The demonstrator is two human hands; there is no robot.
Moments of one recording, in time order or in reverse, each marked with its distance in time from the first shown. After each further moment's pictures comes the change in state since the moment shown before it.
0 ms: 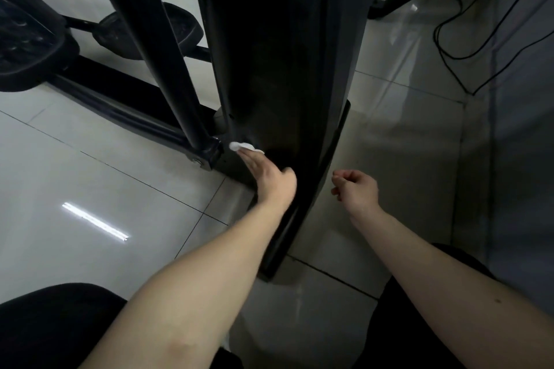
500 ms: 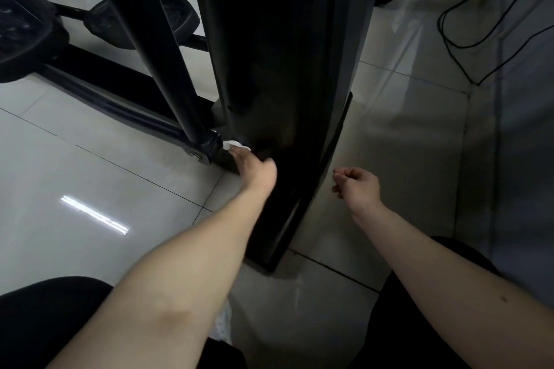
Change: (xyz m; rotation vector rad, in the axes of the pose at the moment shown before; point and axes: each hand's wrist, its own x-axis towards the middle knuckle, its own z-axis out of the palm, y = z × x) left_hand 0.053 -0.043 -0.011 0.061 -0.016 -0.189; right_hand 0.000 0.007 0.001 -0.010 -0.024 0.047
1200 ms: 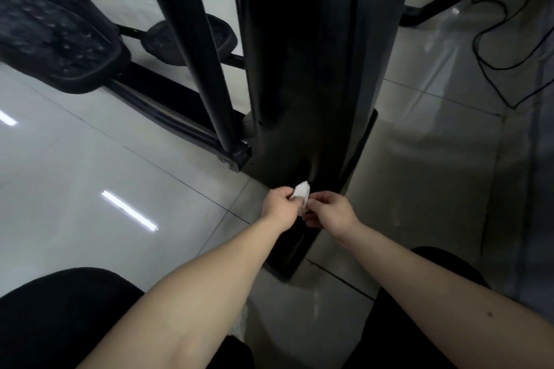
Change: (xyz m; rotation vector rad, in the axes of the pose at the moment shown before) left_hand -0.062 -0.019 -0.023 0.126 -0.120 0.093; right_hand -0.053 -0.002 0.053 -0.086 -0.460 0.092
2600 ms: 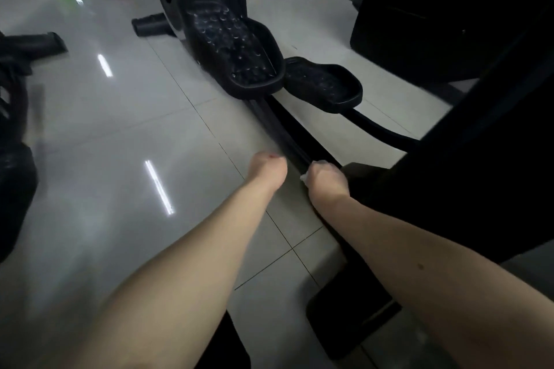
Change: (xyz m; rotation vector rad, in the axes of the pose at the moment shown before) left_hand 0.032 0.003 -0.297 -0.516 0.422 -0.227; right_hand 0.029 -0.171 0.268 -1.550 -0.059 -0.576
